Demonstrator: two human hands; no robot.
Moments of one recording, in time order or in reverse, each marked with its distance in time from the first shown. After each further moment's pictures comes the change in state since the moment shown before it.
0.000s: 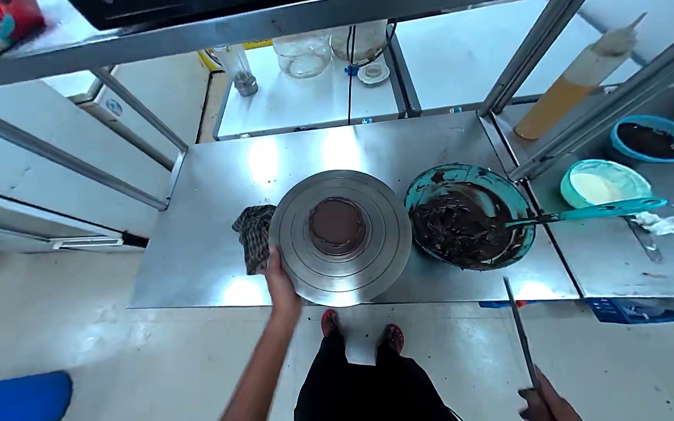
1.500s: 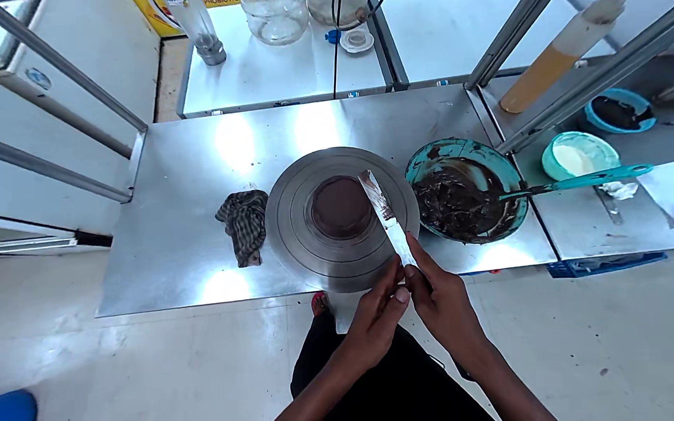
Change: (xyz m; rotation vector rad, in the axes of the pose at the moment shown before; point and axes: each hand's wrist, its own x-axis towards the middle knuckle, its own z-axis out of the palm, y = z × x) left_hand -0.109 -0.011 0.021 0.171 -1.046 0.066; right_hand 0.114 -0.196 0.098 0.067 -0.132 -0.229
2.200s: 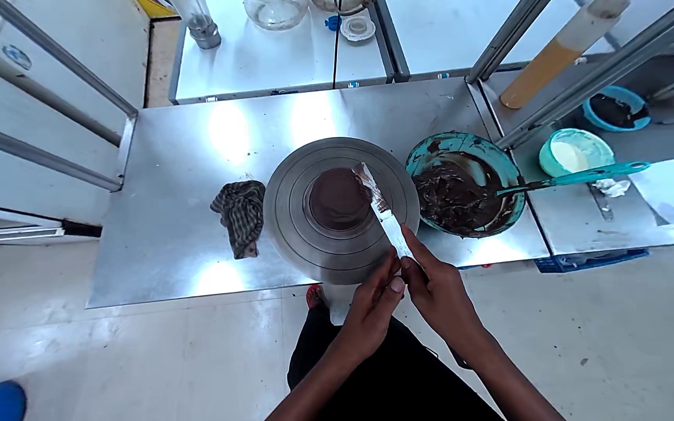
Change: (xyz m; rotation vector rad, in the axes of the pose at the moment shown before) left_hand -0.002 0.000 -0.003 -0.021 0.046 -0.006; right_hand 0.005 -0.006 -0.002 -0.020 -0.061 0.003
